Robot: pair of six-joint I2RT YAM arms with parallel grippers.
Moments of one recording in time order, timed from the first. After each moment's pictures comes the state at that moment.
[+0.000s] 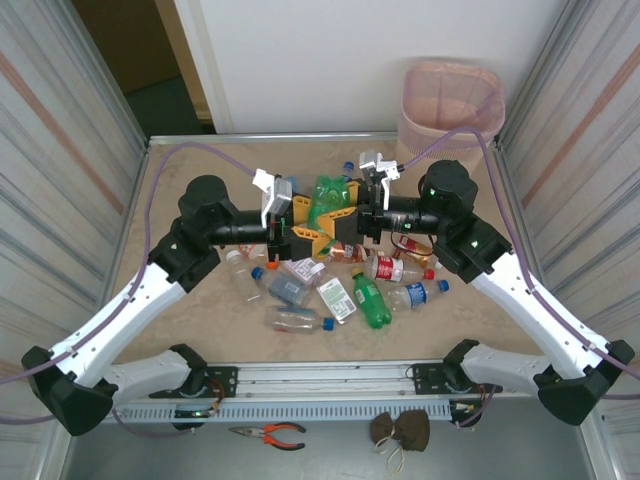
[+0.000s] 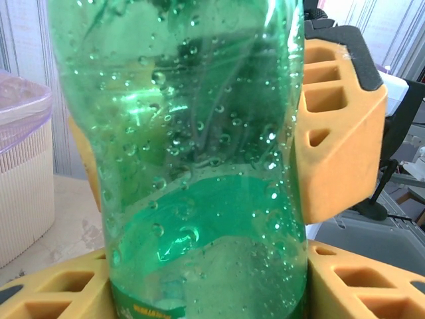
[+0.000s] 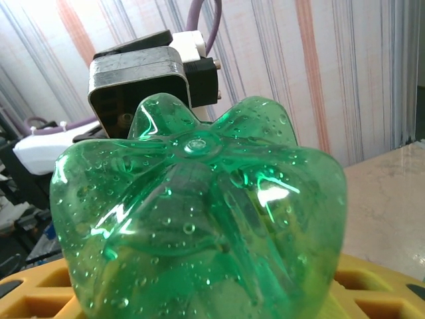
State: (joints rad) left arm -0.67 1.07 1.10 -0.05 0.84 -0.12; right arm 0.69 1.09 1.24 -0.16 -0.73 0.30
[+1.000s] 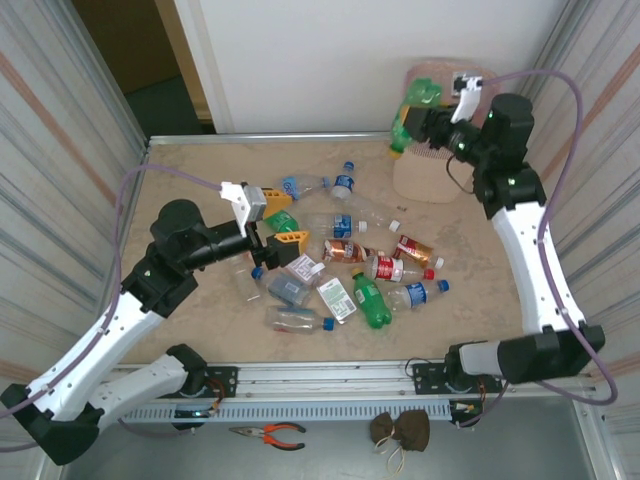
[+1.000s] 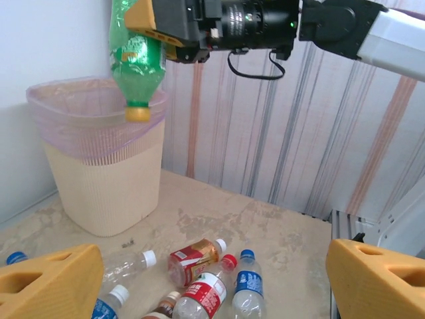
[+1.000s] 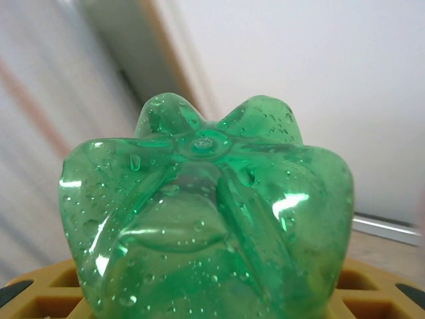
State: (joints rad) left arm -0.65 0.88 1.00 -0.14 0.50 -0.06; right arm 0.11 1.35 1.55 -0.29 -0.48 0.33
